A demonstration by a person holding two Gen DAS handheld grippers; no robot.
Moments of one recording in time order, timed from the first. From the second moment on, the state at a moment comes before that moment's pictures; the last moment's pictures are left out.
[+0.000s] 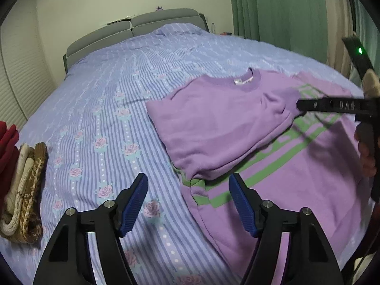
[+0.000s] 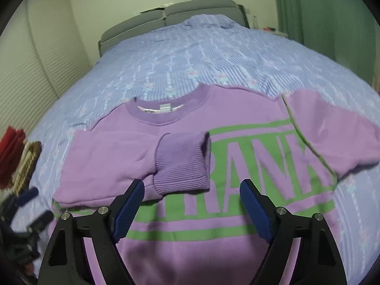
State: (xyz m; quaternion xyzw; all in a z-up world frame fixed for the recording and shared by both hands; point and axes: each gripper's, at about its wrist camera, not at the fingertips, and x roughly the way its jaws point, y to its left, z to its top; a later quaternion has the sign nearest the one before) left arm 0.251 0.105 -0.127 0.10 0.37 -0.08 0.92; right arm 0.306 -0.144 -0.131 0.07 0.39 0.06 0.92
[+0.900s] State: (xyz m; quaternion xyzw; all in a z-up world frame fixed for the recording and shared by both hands) left arm 0.263 0.121 -0.146 0.01 0.39 -0.01 0.92; right arm 0.322 -0.145 -0.130 0.07 0.38 0.06 0.92
